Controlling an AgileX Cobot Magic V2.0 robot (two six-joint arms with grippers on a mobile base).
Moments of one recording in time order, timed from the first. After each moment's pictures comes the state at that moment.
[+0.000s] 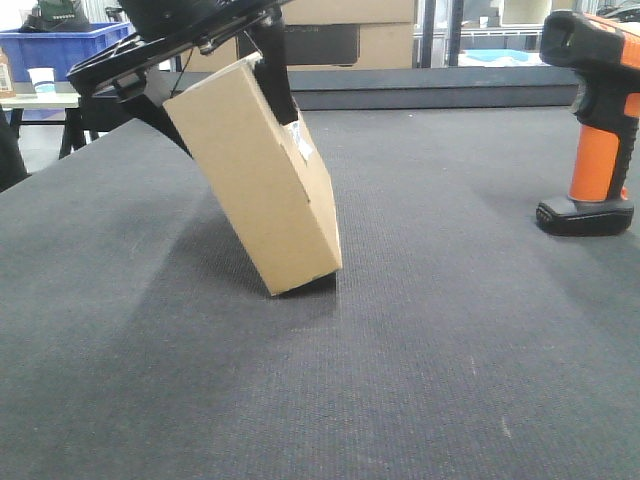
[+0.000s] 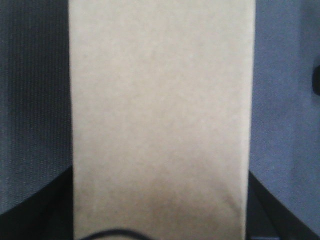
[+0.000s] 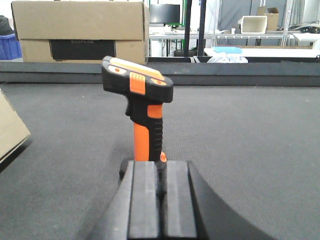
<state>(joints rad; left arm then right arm) -0.47 1.78 -1.54 -0.18 0.95 -0.50 -0.07 0.00 0.00 0.10 0.04 -0.04</state>
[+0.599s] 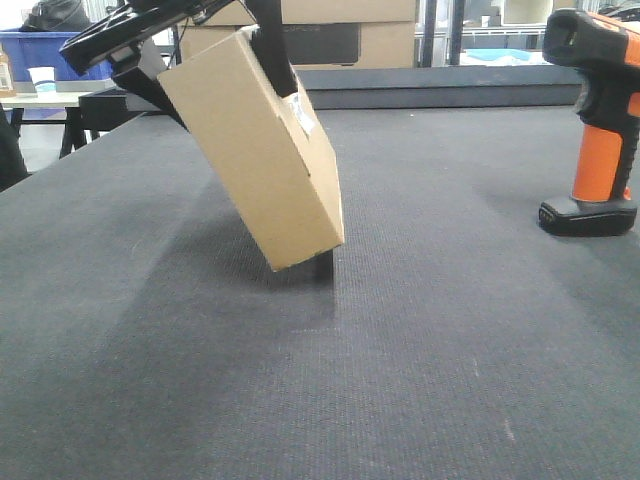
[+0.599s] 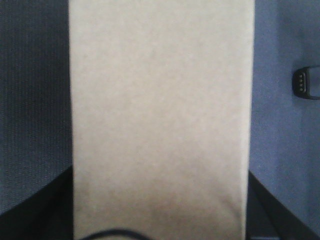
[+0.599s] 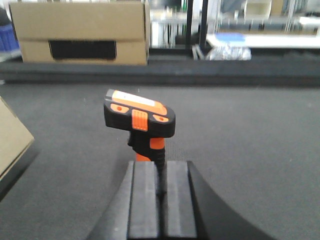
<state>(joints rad) -0.47 1.74 -1.54 -0.19 0.94 -0.48 -0.07 0.34 -0.32 0.10 0.16 -0.04</state>
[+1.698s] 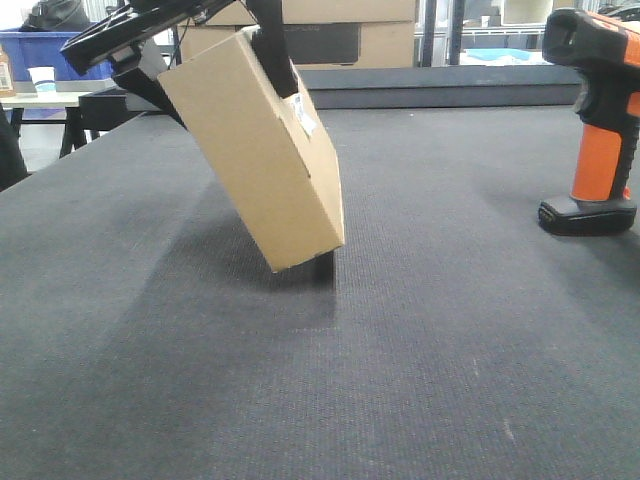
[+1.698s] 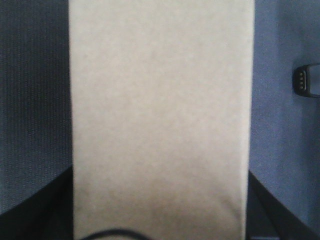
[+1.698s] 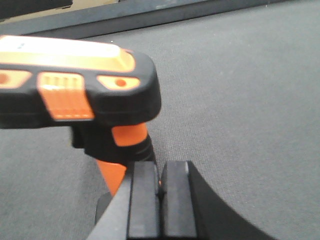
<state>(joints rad) -0.47 1.74 -1.54 -0.19 0.94 -0.47 -0.07 1.36 -0.39 0.19 -0.65 0.09</state>
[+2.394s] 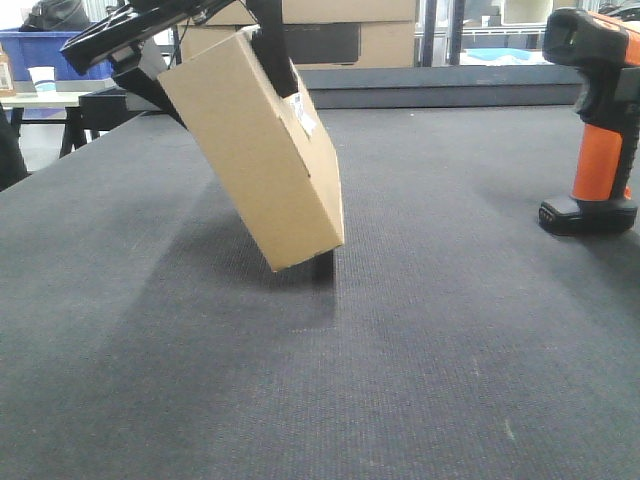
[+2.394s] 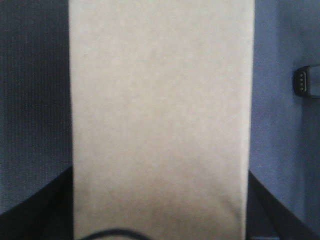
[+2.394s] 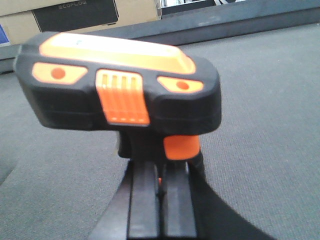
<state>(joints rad) -0.47 1.74 -1.54 -0.19 0.94 -0.47 -0.07 1.49 -0.39 0.00 -0.88 0.20</state>
